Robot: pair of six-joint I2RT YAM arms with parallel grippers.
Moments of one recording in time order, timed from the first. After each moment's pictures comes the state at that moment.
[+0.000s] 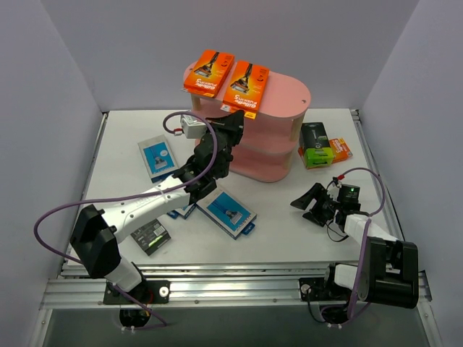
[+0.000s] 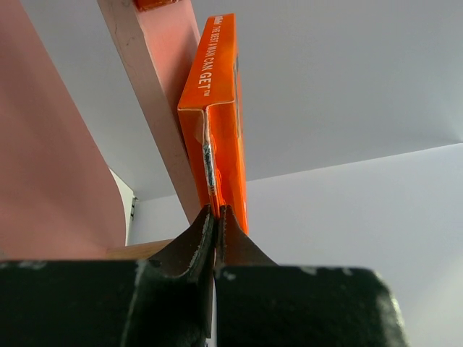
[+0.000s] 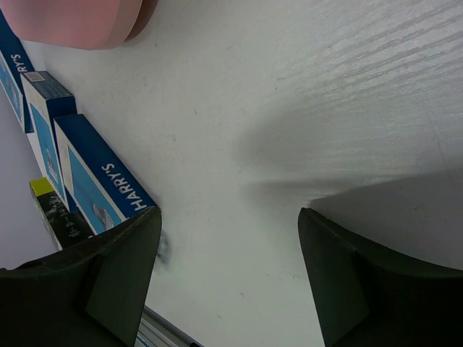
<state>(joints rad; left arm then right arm) -0.89 1.57 1.33 0.36 -0.78 -1.31 -0.17 1.22 0.35 0.00 -0.59 0.60</state>
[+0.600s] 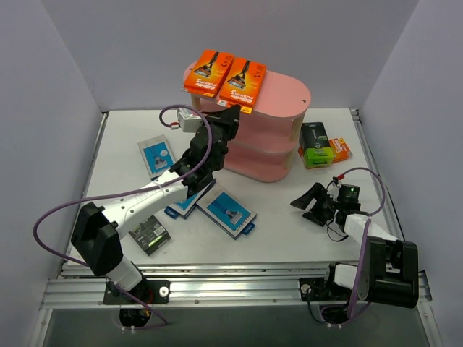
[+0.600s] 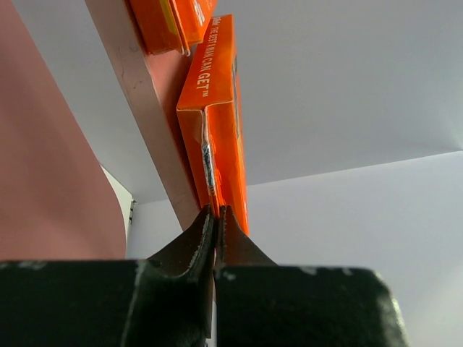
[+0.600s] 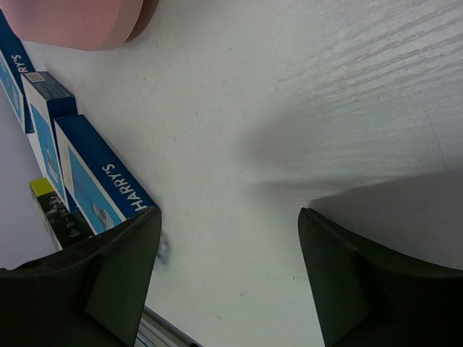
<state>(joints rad) -0.83 1.59 1.35 0.34 -0.71 -1.33 -0.17 1.22 0.35 0.00 -0.59 0.60</state>
